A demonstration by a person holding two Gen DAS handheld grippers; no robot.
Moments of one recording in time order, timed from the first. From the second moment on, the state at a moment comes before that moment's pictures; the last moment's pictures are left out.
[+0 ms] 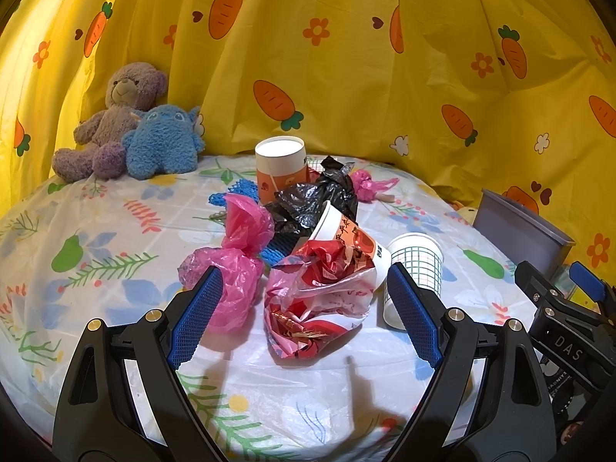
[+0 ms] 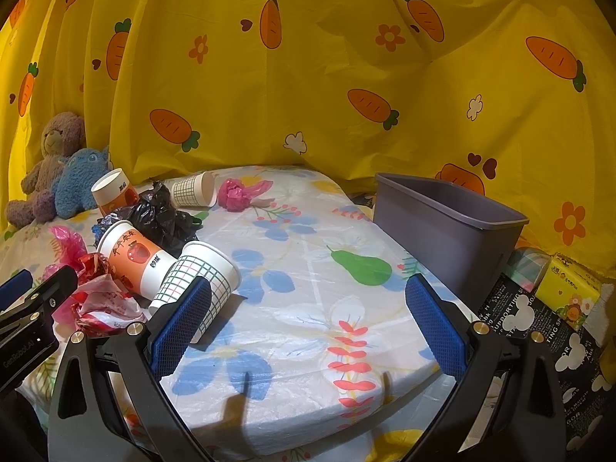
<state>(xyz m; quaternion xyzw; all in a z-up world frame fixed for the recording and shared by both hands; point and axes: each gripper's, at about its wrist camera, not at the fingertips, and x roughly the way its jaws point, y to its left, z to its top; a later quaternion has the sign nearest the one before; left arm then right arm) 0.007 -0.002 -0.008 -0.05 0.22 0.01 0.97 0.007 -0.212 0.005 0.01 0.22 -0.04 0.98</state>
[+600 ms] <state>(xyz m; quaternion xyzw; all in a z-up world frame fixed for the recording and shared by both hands) 0.017 0.002 -0.012 -0.05 0.22 0.01 0.97 0.010 -0.207 0.001 0.00 0.22 -0.03 0.98</state>
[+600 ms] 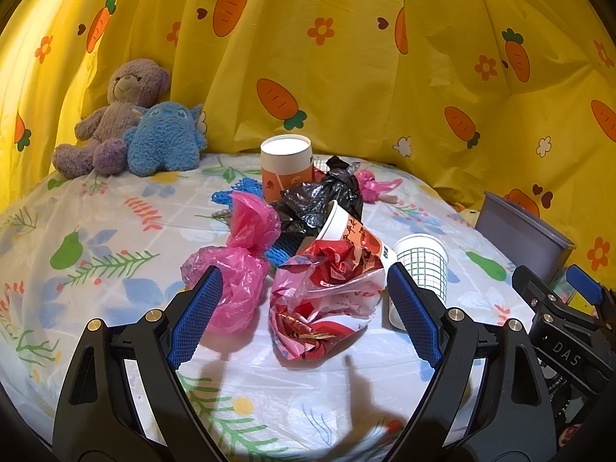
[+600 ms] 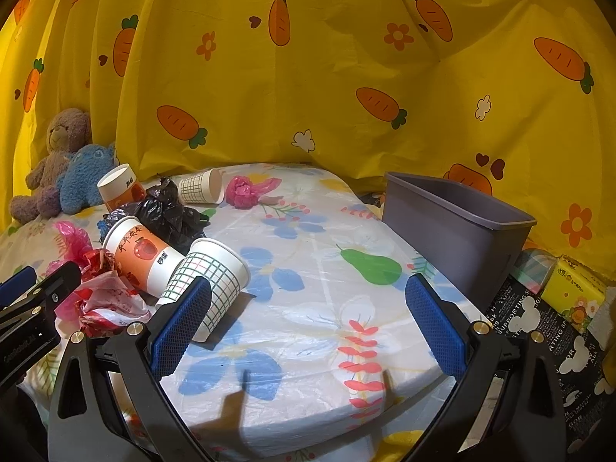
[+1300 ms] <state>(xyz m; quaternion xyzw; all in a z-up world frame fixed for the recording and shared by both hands) 0.012 0.006 -0.011 -0.06 0.22 0.01 0.97 0.012 -0.200 -0.001 0.00 0.22 -0.02 0.97</state>
